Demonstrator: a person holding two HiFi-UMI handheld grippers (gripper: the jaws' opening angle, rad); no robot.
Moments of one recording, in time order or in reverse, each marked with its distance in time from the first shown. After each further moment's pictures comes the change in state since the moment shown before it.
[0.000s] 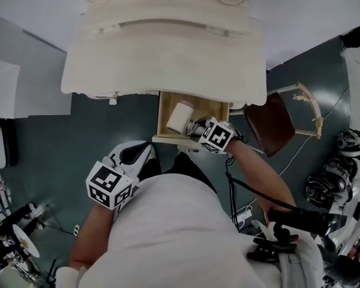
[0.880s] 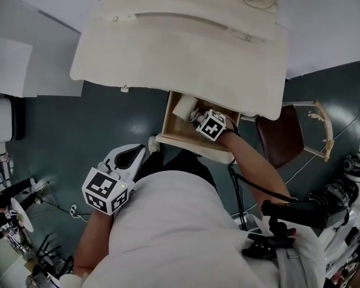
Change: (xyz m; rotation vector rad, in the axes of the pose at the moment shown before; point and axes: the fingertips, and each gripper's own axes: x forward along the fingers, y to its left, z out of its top) left arm -0.006 0.018 -0.002 -0.107 0.024 0.188; right arm 0.076 -0.087 -0.004 -0.089 0.068 -0.085
